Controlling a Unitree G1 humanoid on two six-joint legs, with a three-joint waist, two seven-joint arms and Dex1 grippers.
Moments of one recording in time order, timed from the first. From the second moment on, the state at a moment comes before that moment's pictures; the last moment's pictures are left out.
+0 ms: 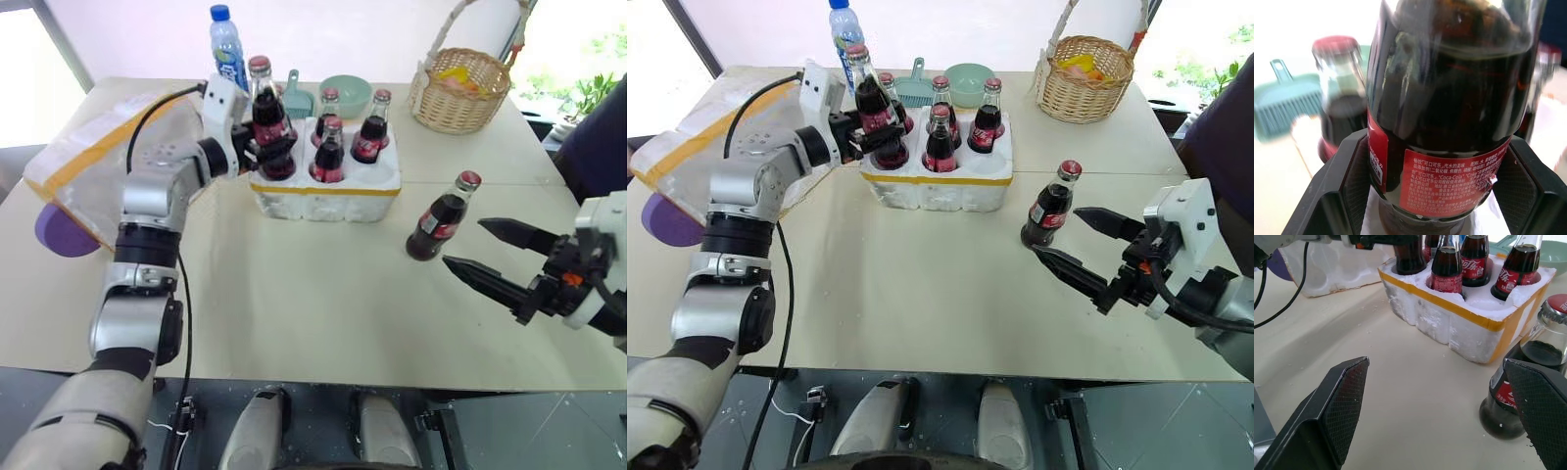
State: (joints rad) left arm -1.01 0.41 0.02 0.48 -0.27 0.52 -0.76; right arm 0.16 -0.96 -0.71 -0.76 1.20 0.83 0.48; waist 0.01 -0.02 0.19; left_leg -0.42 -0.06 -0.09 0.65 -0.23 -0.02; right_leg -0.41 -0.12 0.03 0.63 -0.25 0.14
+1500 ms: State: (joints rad) left arm -0.66 0.64 -0.05 -0.11 -0.58 0.68 -1.20; right arm 0.03 -0.72 -0.42 -0.54 0.87 0.75 0.31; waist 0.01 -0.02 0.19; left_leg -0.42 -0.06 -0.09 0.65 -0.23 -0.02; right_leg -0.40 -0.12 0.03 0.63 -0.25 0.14
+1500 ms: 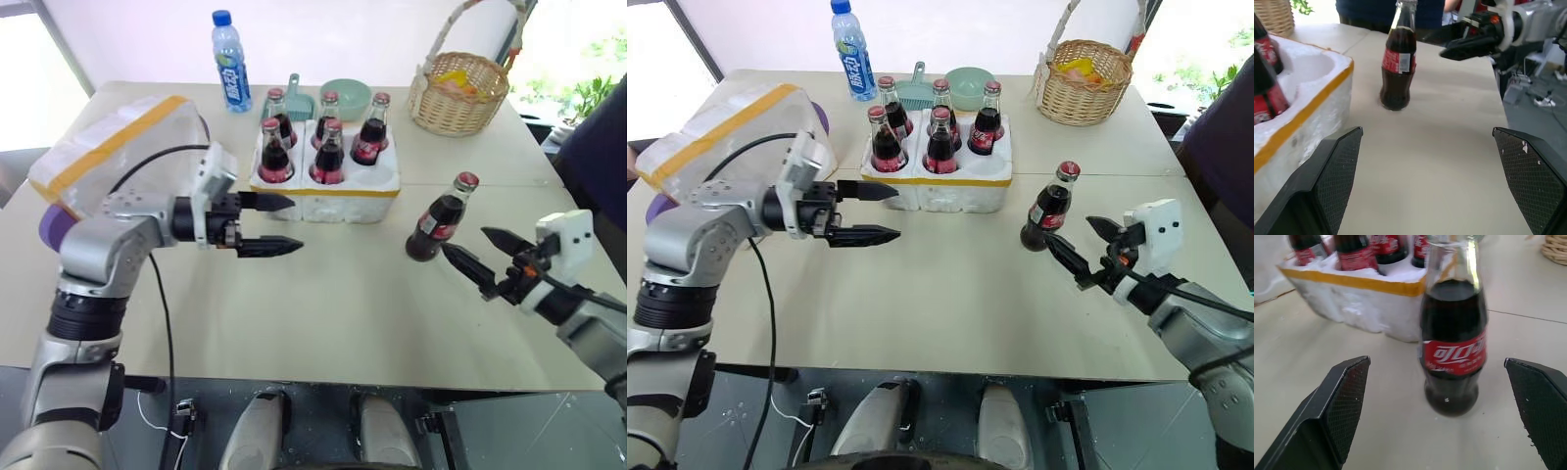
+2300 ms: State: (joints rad) left arm -0.67 0.59 -0.06 -0.11 -0.58 0.66 -1.15; right arm -0.25 -0.57 -0.24 -0.19 0.65 0.64 0.43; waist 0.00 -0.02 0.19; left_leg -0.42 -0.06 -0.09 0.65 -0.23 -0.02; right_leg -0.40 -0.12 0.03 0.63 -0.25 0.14
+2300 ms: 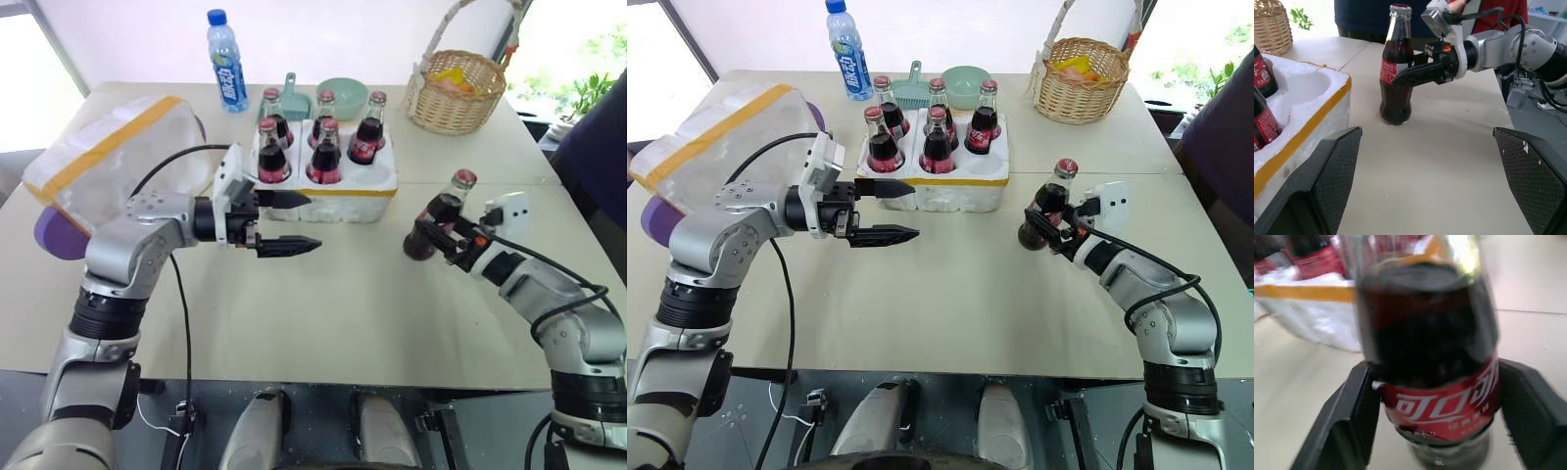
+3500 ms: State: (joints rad) left arm -0.64 0.58 -0.02 -0.10 -0.58 0.64 -1.04; right arm -0.92 -0.43 -0.07 0.26 0.46 0.55 0.53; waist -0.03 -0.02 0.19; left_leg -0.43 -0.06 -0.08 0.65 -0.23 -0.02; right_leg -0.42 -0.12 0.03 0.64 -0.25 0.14
